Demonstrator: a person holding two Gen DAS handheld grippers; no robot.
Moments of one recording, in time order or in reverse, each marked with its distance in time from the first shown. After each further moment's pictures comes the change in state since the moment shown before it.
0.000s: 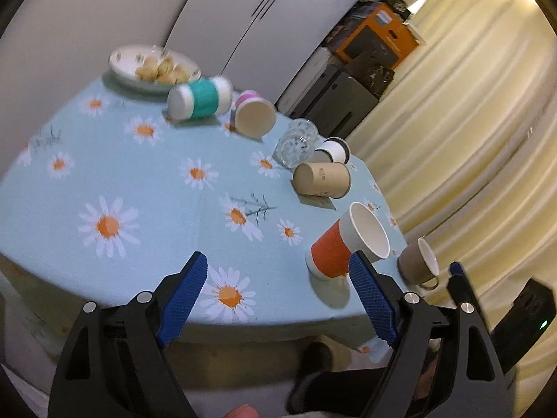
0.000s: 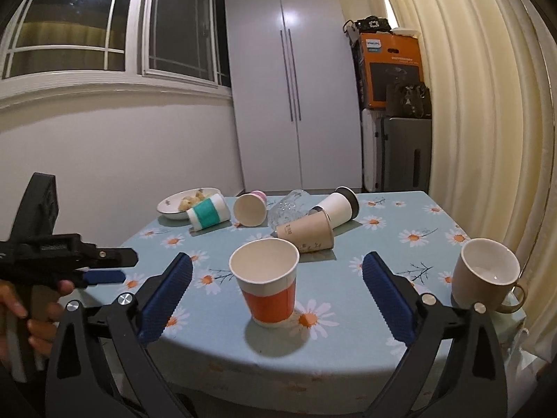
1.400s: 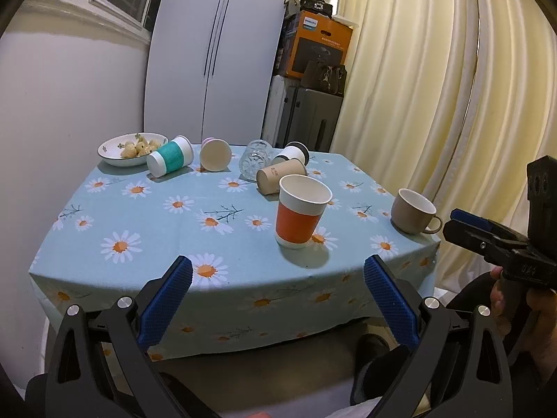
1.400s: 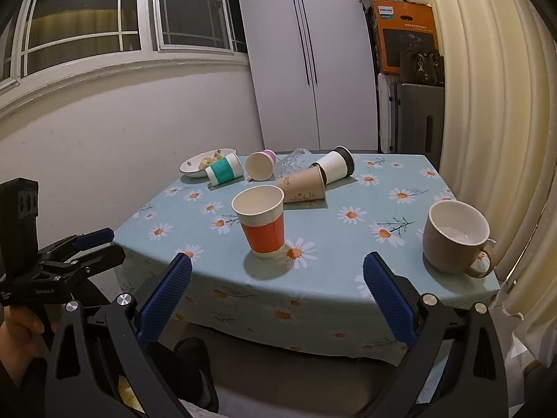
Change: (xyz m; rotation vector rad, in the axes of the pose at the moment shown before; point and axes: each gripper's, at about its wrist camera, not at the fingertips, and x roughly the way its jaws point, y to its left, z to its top) left arm -0.052 -0.090 -0.086 0.362 -0.160 0.115; right arm -0.061 -0.036 -0.007 0.010 0.185 0.095
